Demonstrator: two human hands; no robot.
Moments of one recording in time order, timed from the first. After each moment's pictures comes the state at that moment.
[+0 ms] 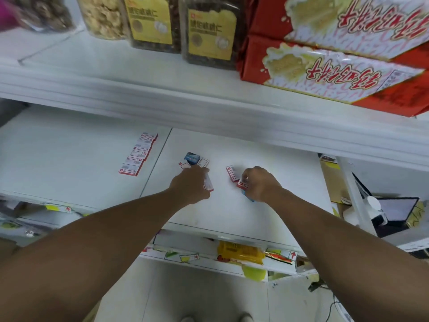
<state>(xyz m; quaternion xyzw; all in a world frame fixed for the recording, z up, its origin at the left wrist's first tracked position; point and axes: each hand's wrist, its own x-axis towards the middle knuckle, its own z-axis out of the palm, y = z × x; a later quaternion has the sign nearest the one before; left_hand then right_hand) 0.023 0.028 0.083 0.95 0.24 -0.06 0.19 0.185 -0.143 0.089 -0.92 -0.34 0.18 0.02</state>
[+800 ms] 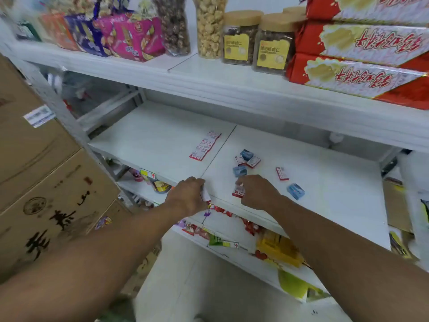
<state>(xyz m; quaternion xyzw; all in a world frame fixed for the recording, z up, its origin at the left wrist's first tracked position) -0.187 -0.018 0.140 0.89 0.42 -0.04 0.18 0.024 -0.130 0.129 -0.81 -0.54 0.19 0.08</state>
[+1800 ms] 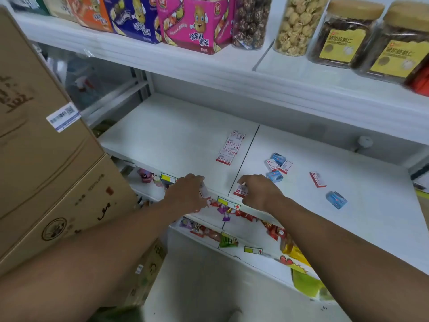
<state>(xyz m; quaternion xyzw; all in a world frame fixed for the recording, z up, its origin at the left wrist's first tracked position) -0.283 0.146 0.103 0.90 0.39 -0.04 0.21 -0.076 0.009 0.118 -0.83 -0.52 0.20 0.05</state>
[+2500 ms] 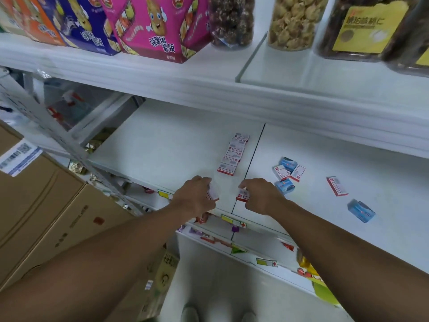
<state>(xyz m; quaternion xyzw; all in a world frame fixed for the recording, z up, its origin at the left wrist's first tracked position) -0.206 0.198 0.088 0.89 0.40 -0.07 0.22 -0.013 0.071 0.069 -0.82 -0.51 0.24 0.06</state>
